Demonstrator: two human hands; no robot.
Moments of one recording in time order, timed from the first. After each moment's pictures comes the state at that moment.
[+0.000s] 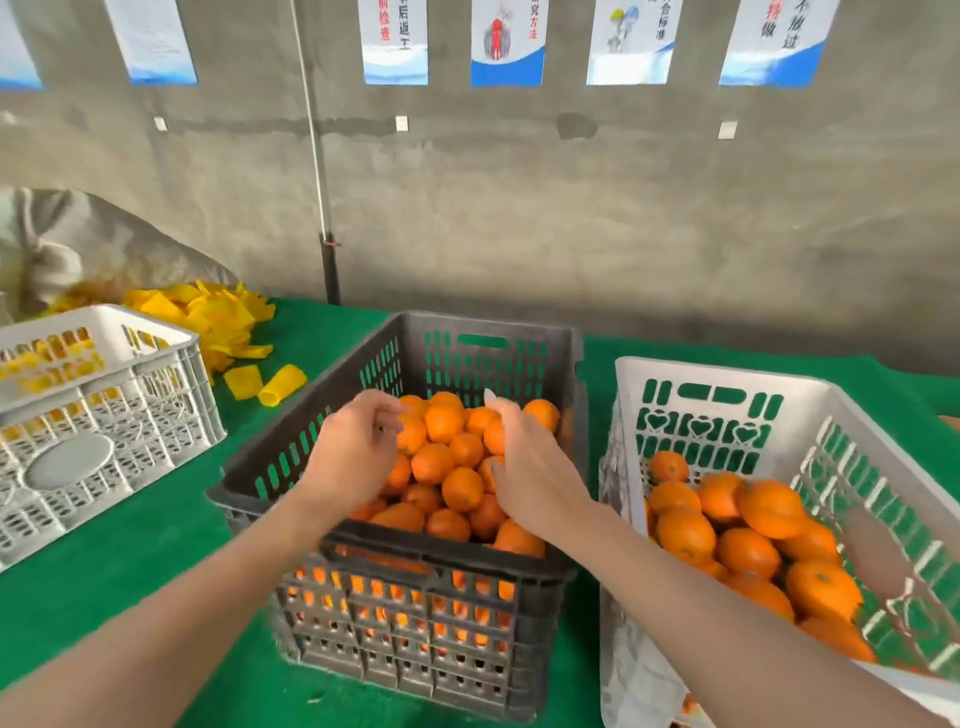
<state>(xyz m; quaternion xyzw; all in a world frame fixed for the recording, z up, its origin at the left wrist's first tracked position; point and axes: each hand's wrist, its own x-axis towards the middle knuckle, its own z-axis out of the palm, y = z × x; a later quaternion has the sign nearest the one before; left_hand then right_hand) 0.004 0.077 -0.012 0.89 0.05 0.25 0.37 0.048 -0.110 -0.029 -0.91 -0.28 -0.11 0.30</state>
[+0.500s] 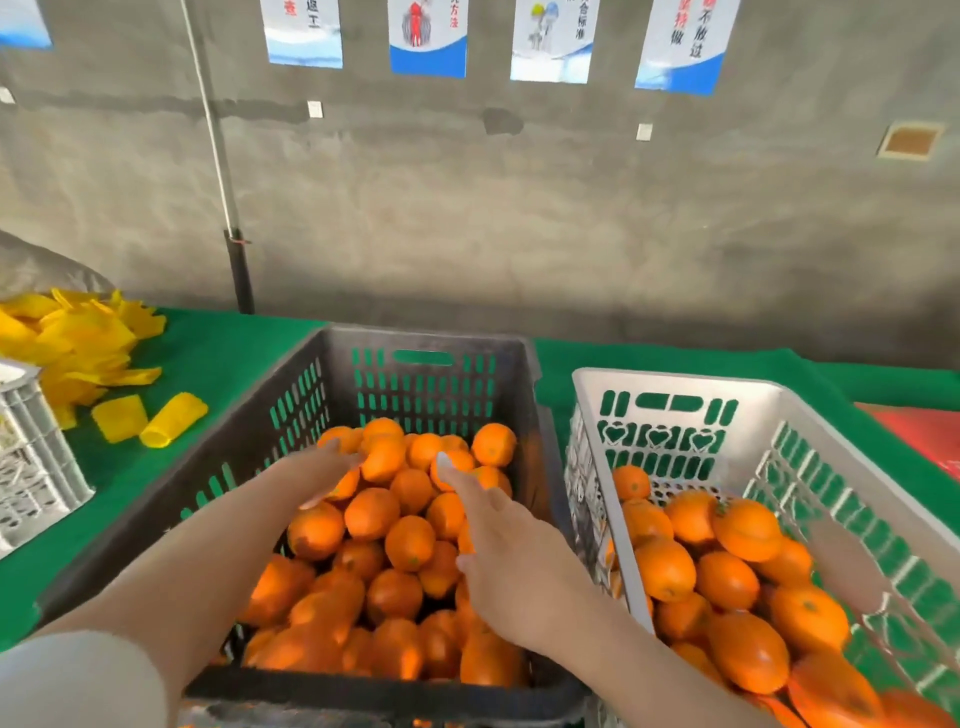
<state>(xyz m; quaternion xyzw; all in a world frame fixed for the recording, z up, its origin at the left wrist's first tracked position) 0.208 0.147 -0.104 0.99 -0.07 -0.09 0.03 0.053 -0.114 -0.032 -0.94 -0.26 -0.02 0.20</state>
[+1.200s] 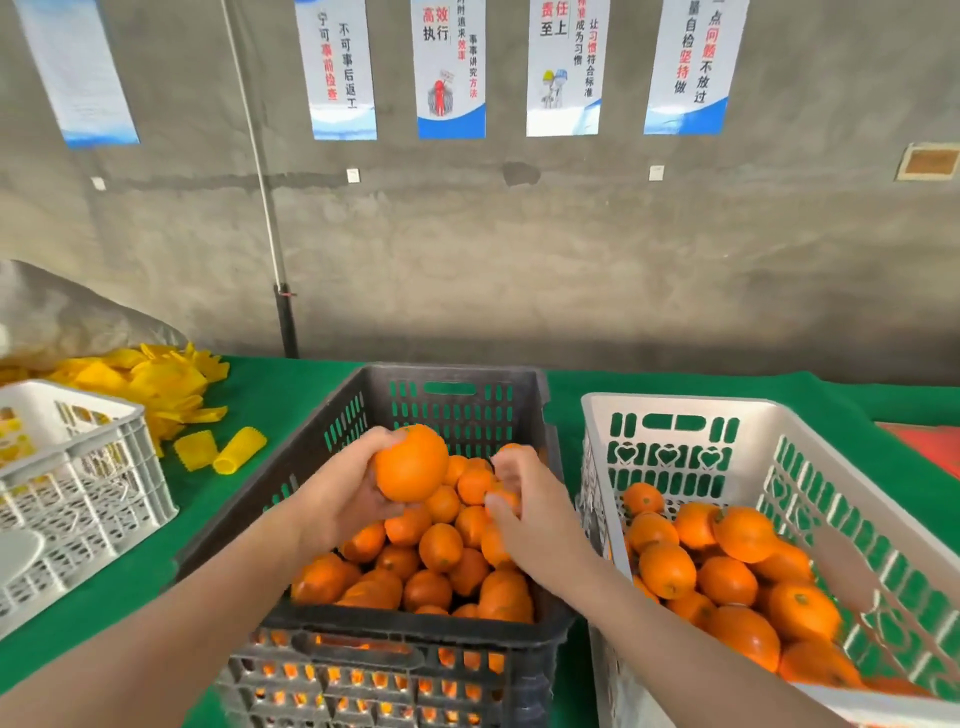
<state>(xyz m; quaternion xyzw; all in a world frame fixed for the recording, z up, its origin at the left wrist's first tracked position) 0.053 0.084 0.006 0.62 0.08 -0.10 0.78 0.044 -0.124 -0.021 -0.86 -0.21 -0.12 0.44</state>
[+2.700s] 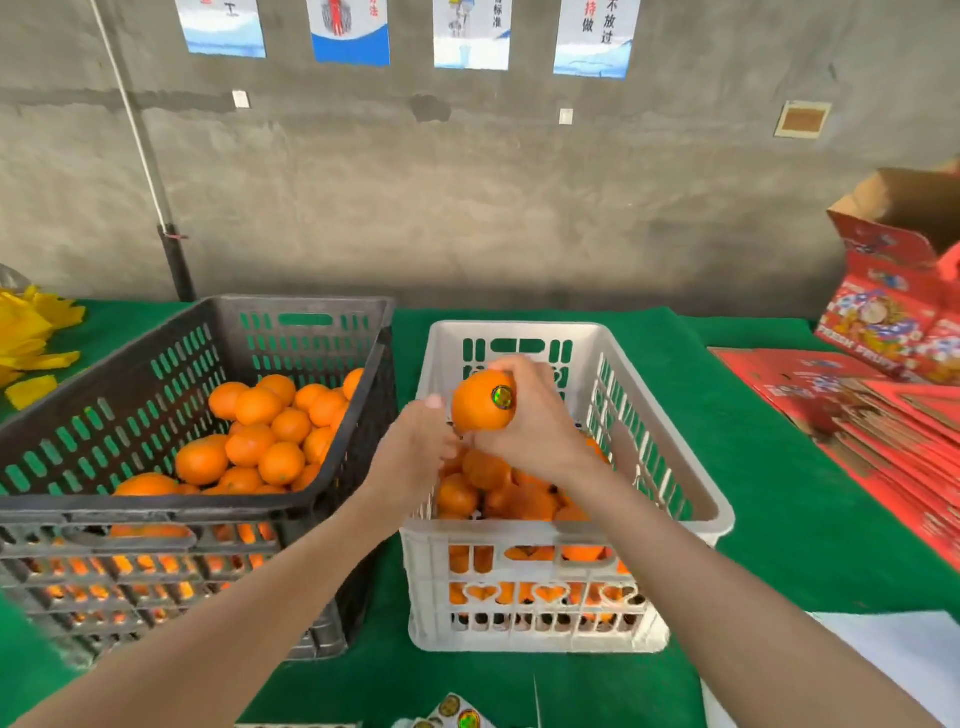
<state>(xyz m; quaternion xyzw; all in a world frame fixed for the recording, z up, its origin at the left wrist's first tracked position) -0.005 -0.185 -0.020 0.74 0.06 0.03 0.67 0.011 -0.323 -0.004 -0.89 -0.15 -0.11 0.42</state>
